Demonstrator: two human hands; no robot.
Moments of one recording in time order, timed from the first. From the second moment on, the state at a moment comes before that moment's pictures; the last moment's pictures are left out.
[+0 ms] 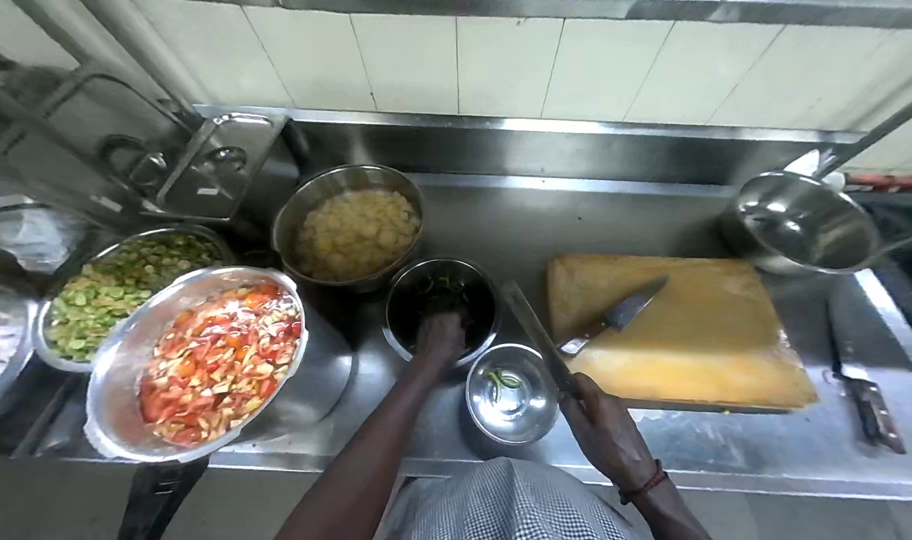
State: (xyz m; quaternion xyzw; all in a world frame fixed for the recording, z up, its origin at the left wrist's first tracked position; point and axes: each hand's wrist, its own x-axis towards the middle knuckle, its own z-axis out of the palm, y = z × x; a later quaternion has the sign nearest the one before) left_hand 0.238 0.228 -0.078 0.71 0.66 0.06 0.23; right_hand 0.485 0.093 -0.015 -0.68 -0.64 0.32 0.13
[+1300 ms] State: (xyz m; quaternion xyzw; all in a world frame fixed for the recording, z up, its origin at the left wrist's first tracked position) left_hand 0.262 0.134 -0.009 0.37 0.49 0.40 0.68; right_hand 0.458 0.090 -0.002 -0.61 -0.70 0.36 0.11
